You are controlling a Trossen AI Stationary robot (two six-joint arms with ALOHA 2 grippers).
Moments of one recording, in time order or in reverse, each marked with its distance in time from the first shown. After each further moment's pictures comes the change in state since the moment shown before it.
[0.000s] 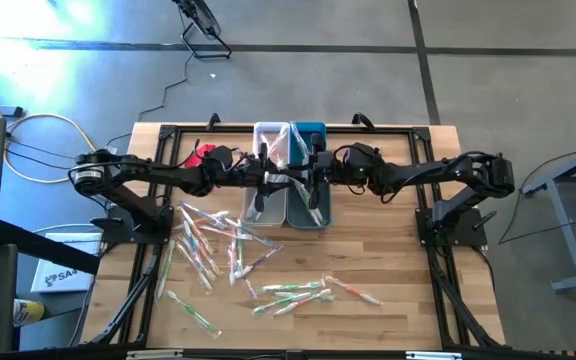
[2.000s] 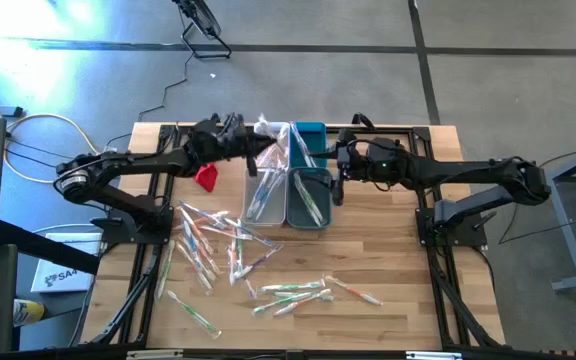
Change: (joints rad) left arm 0.273 -0.130 0.010 -0.206 -0.052 -0.125; right arm 0.004 -0.297 0.000 -0.585 0.155 -0.018
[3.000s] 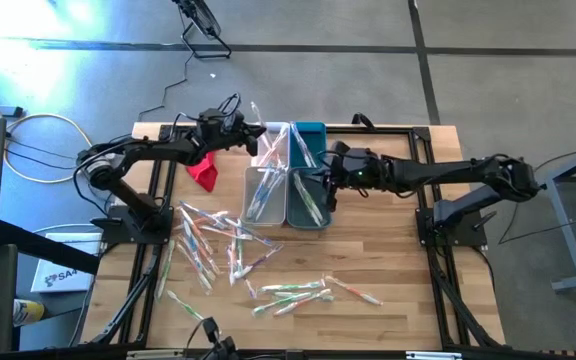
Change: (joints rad) left arm 0.216 0.203 0.000 -0.019 -0.012 -0.249; right arm 0.011 0.120 0.000 -0.147 0.080 0.088
